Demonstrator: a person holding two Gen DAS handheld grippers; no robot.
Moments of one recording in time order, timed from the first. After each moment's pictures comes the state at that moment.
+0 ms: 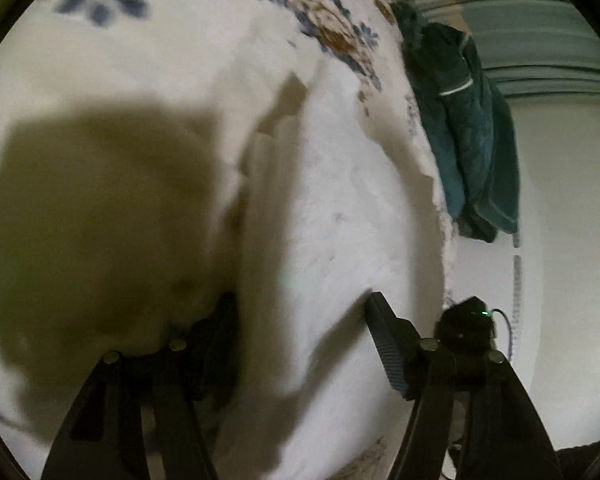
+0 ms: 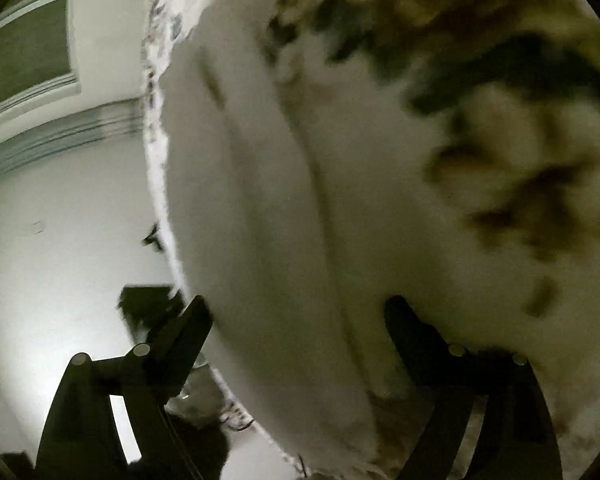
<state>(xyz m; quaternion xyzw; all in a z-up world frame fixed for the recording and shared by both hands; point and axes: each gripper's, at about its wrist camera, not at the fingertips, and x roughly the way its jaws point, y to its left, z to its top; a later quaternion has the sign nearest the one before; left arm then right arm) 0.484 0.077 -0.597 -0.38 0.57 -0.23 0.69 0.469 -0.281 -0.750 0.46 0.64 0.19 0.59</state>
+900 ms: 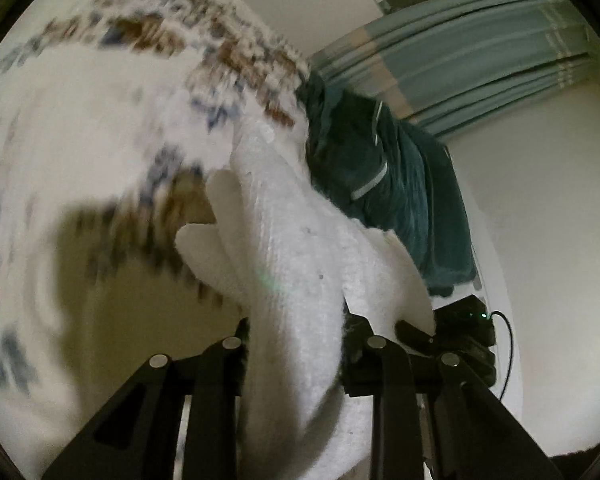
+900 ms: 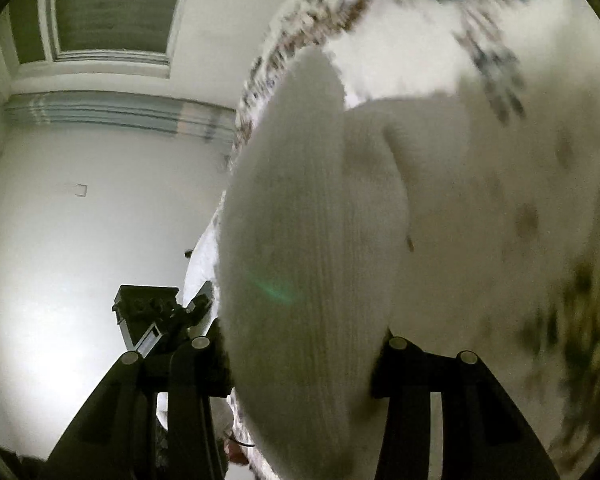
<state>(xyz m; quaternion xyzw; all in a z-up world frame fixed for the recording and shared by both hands) 0.640 0.075 -0.443 -0.35 0.44 -0.27 0.78 0.660 -0.234 -0.598 0.40 0.52 0.27 0.71</state>
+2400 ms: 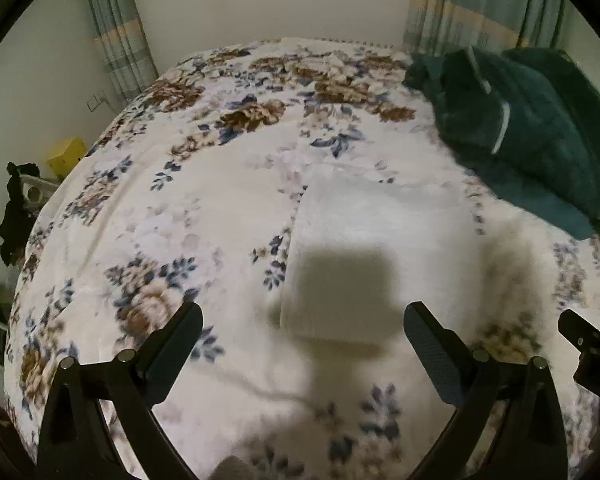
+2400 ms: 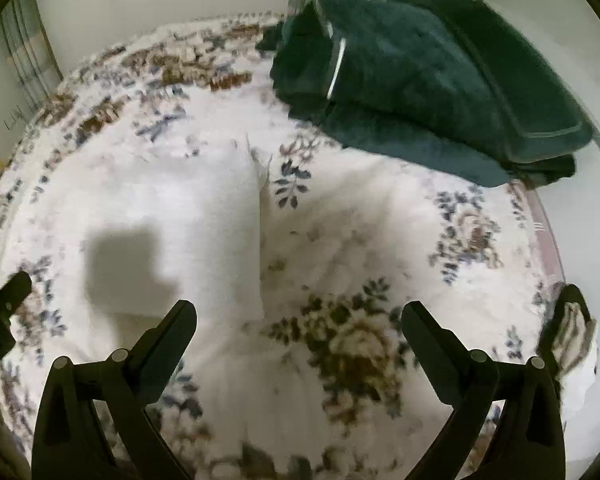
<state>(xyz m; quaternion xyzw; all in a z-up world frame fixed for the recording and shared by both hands) 0.554 -0.002 -0.362 -0.02 0.48 0.03 0.87 0.554 -0.180 -0.442 -0.02 0.53 -0.11 0.84</state>
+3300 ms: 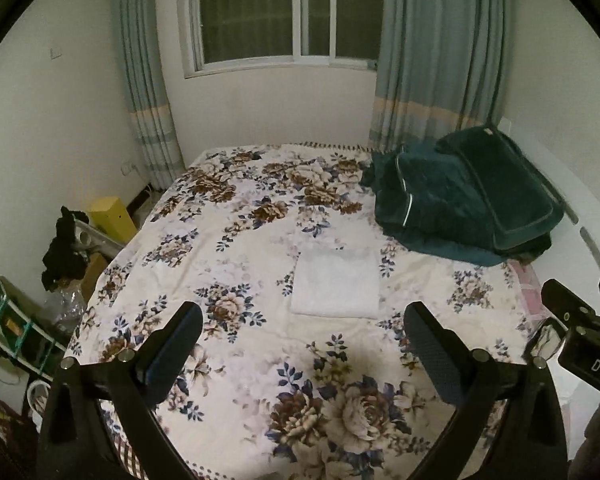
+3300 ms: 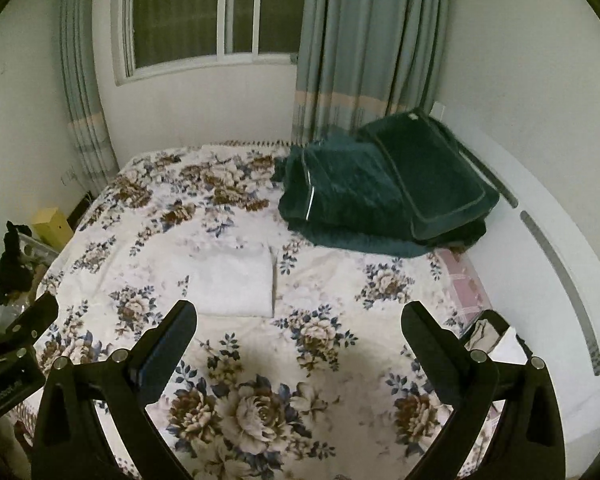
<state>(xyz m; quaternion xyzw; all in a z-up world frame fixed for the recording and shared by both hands) 0.273 0.000 -0.055 -0.02 0.36 0.01 0.93 0.215 -0.136 -0.048 -0.03 0.37 -0.09 0.92</state>
